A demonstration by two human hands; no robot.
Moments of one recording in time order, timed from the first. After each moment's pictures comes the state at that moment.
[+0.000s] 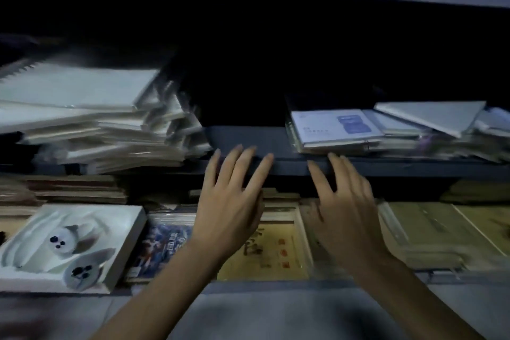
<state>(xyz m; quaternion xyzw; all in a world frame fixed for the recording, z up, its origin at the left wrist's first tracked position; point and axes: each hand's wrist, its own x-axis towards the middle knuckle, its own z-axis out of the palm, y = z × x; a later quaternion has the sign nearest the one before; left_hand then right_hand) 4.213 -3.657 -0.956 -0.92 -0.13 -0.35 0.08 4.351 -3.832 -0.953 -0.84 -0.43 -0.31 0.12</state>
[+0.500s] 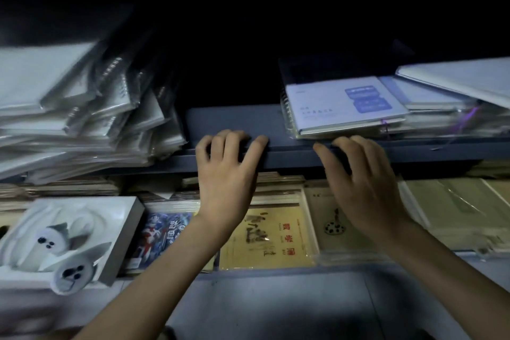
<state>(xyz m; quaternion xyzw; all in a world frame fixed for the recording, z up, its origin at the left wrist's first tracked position) 4.287 -3.629 -0.990 -0.85 -0.19 -0.47 0.12 4.433 -3.826 -0.975 -0.72 -0.50 -0.48 0.07</state>
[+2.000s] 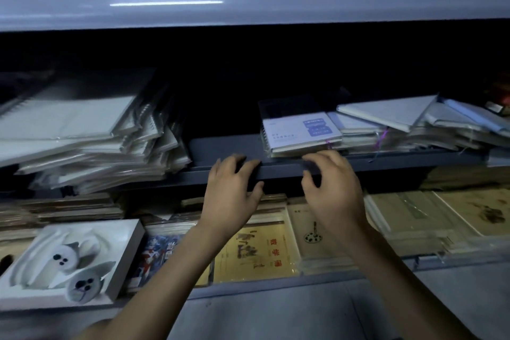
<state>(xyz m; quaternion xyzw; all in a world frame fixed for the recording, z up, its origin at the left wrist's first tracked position) 4.256 -3.675 -0.936 -0.94 -0.20 -0.27 -0.12 4.375 -3.847 -0.916 -0.84 -0.35 -0.20 0.37</state>
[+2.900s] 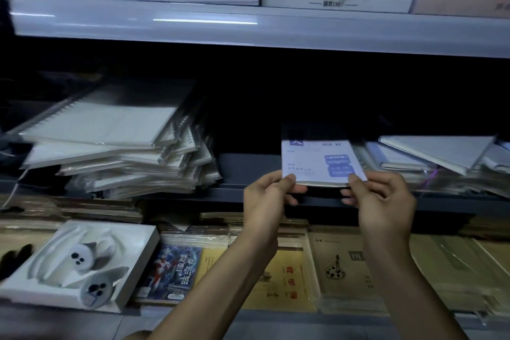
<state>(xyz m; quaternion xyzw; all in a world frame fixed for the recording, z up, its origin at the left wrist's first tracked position) 4.272 -3.702 -0.889 -0.53 -0.27 -0.31 -0.74 4.379 -3.821 -0.889 -0.66 -0.10 -0.02 0.75</state>
